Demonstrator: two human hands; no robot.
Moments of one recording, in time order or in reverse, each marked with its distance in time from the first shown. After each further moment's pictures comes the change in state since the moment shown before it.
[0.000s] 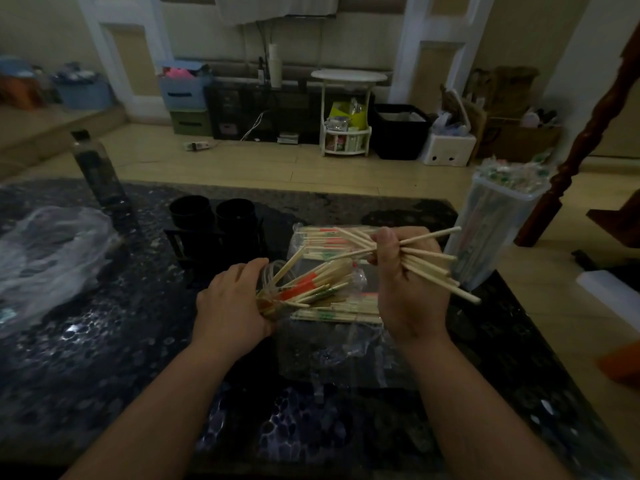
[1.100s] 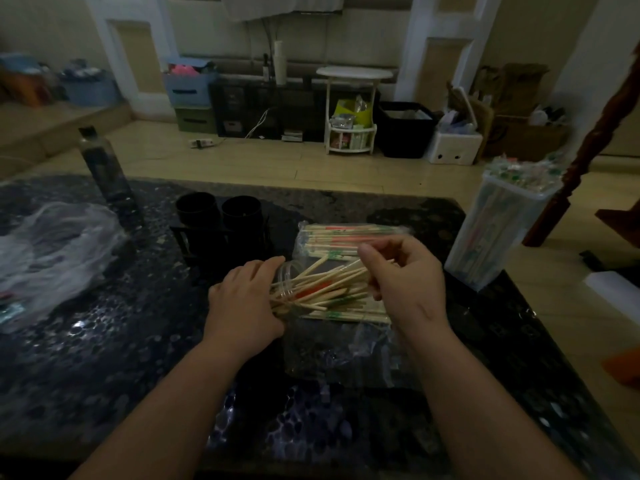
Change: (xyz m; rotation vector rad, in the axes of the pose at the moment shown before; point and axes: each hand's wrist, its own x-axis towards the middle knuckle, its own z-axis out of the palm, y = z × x) left_hand 0.001 0.000 0.006 0.048 0.043 0.079; right_hand 0.000 0.010 0.007 0.109 -0.177 0.503
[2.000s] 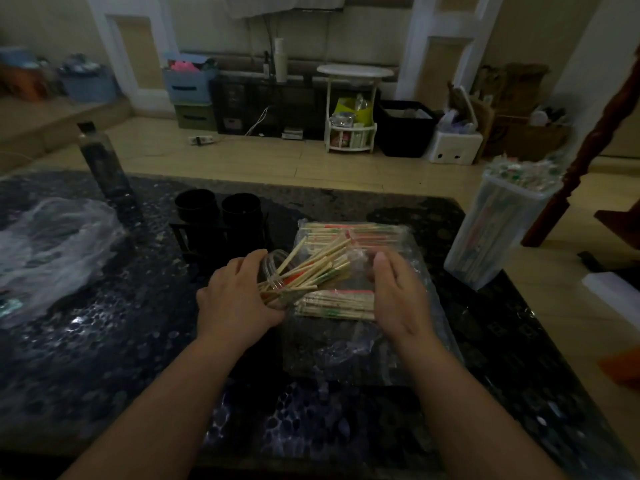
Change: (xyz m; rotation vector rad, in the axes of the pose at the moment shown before) left_hand 0.001 0.001 -0.007 -0.071 -0.010 -0.168; right_hand 0.001 0.038 0.003 -0.284 -0.037 -0.055
